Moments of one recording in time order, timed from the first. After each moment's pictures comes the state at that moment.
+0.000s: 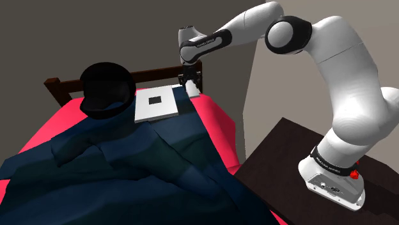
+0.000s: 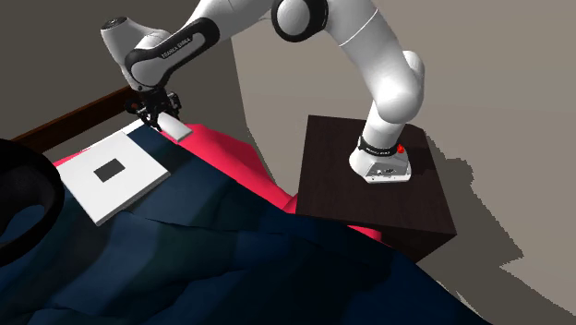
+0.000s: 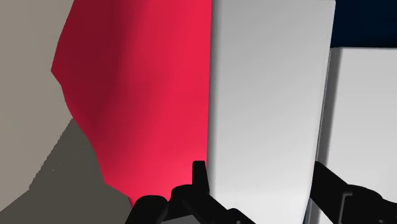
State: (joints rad) arm -0.22 0.87 0.36 -1.21 -0.31 2.01 0.70
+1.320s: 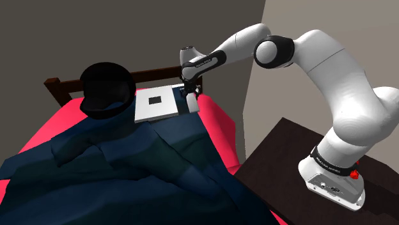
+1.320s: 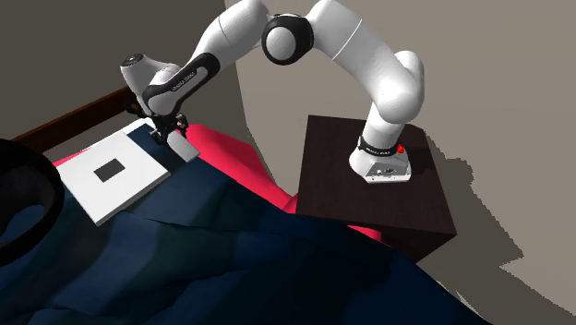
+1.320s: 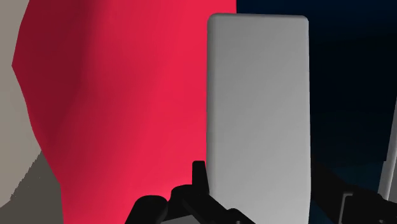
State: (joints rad) arm -0.20 1.05 0.33 -1.13 -0.34 2.13 0.70
